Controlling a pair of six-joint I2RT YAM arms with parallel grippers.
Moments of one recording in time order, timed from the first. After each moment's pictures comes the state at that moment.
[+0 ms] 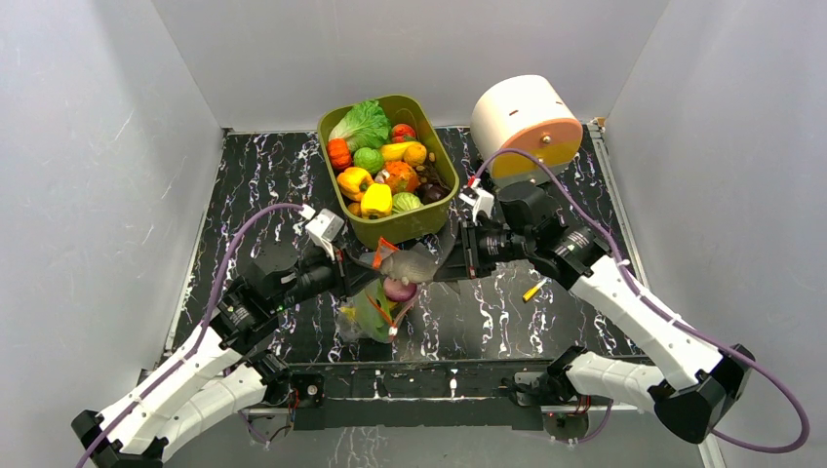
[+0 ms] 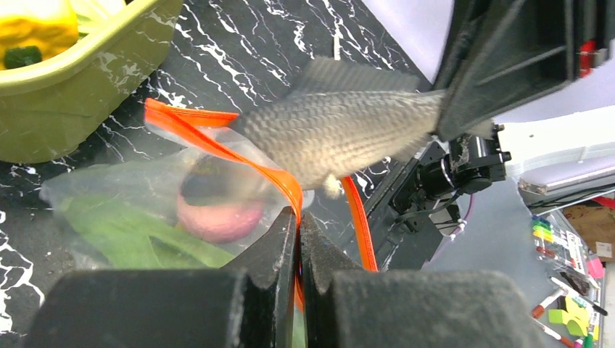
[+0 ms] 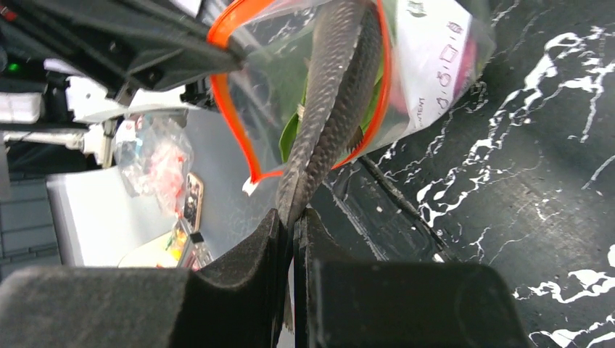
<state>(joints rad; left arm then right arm) -0.74 0.66 0.69 -0.32 0.23 -0.44 0.65 1.05 1.10 -0.67 -0.63 0.58</state>
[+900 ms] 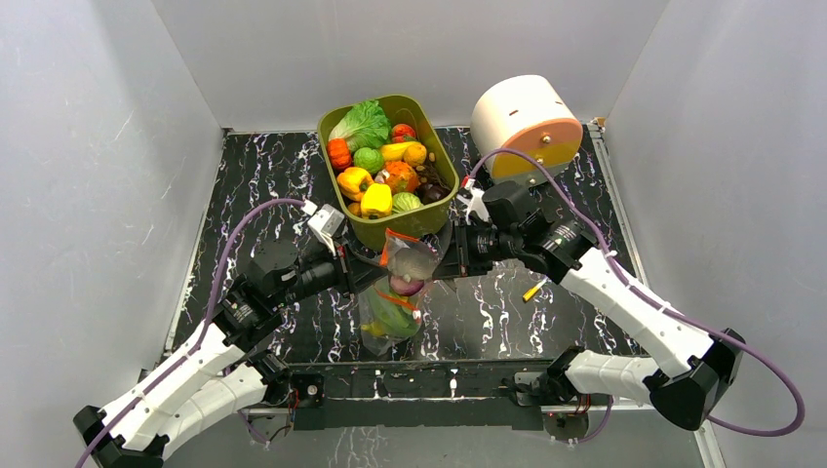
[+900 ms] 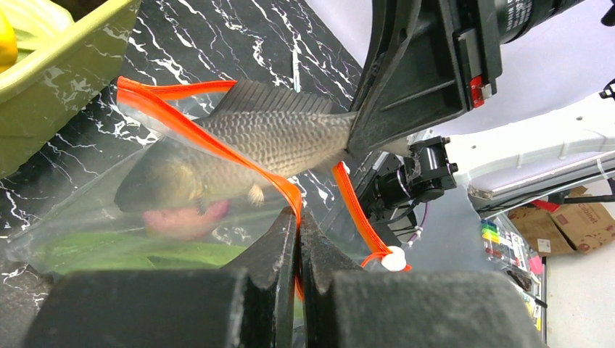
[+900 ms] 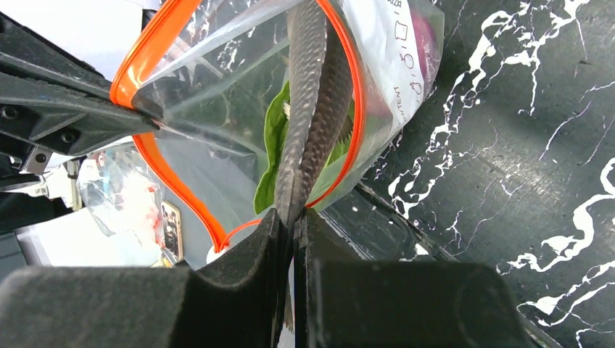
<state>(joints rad) -0.74 0.68 0.69 -0.22 0.30 -0.53 0.70 1.13 1.16 -0.75 -0.43 0.62</state>
